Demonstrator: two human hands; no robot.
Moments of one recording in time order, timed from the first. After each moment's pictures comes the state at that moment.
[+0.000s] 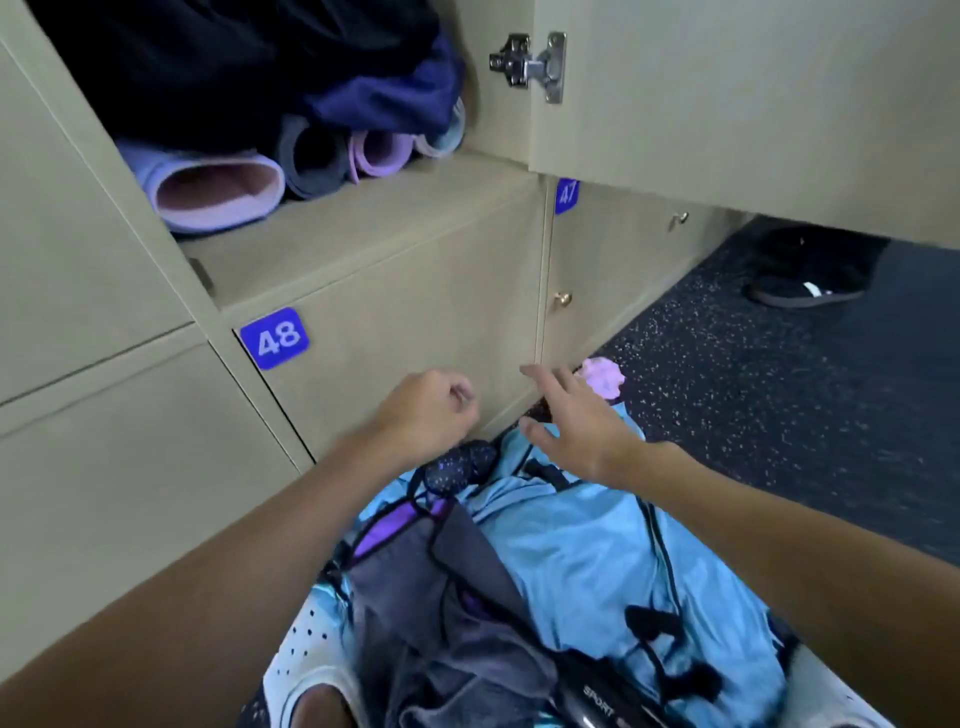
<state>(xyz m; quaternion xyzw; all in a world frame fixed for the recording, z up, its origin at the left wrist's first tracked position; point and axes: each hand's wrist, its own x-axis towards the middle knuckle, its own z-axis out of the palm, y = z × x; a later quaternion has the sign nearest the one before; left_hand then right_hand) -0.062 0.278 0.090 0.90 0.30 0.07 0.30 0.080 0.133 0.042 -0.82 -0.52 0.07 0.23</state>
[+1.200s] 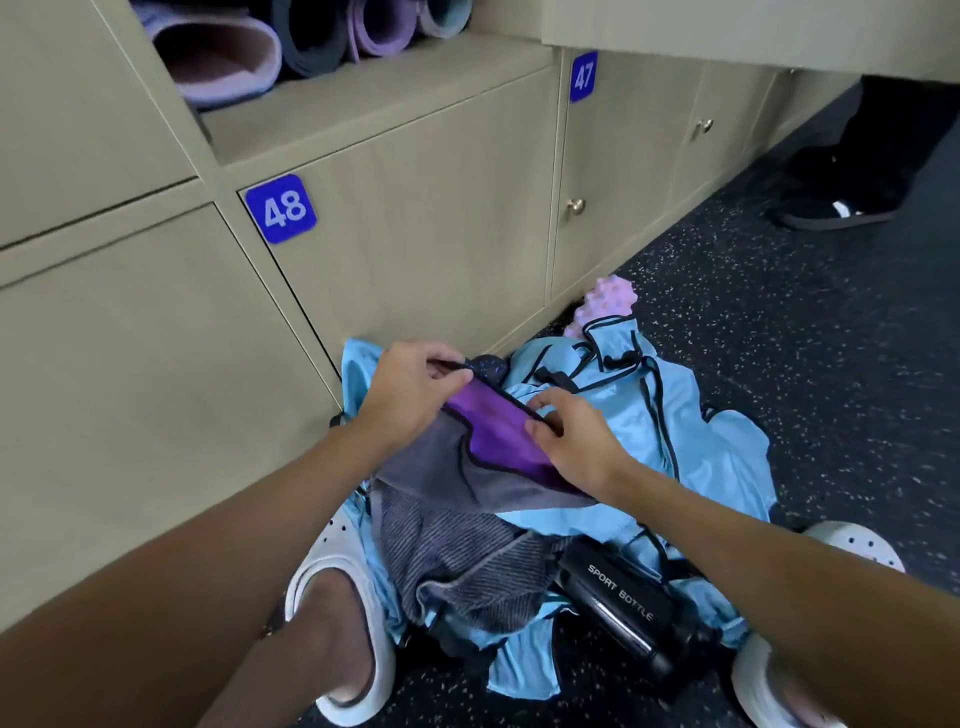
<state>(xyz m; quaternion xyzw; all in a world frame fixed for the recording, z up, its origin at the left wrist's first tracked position) -0.129 0.244 0.005 0.86 0.31 0.19 0.36 -0.022 0.075 -0.040 -0.81 -0.36 0.24 0.40</state>
